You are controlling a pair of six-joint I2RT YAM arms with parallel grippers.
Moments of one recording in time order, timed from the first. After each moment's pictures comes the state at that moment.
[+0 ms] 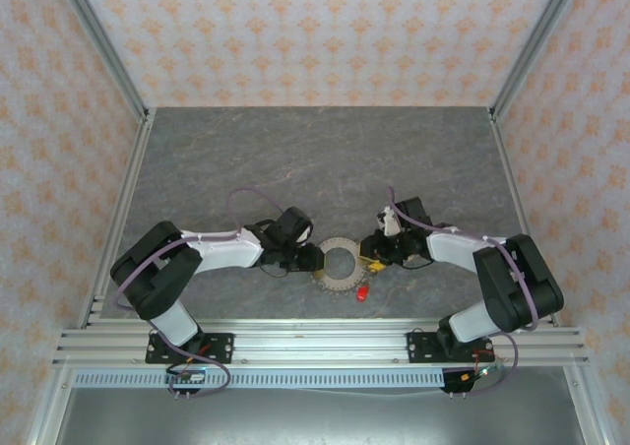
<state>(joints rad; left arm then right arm) -0.73 1.64 0.76 -0.17 0.29 -0.77 0.35 1.47 0.55 -0.17 -0.66 0.58</state>
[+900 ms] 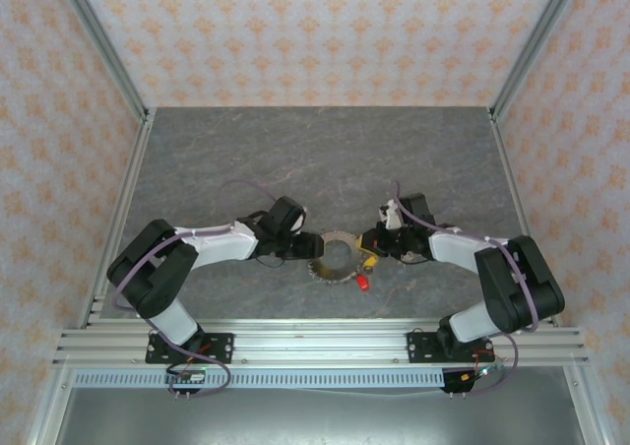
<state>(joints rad) -0.64 1.62 0.78 -0.16 0.25 -0.72 0.32 1.44 0.54 -0.05 -0.69 0.69</state>
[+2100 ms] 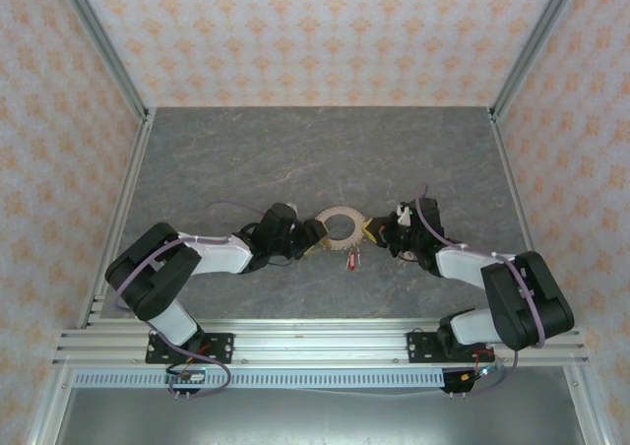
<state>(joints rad) -0.67 1.63 0.62 0.34 0.22 -1.29 0.31 1.36 0.39 0.34 -0.56 1.22</state>
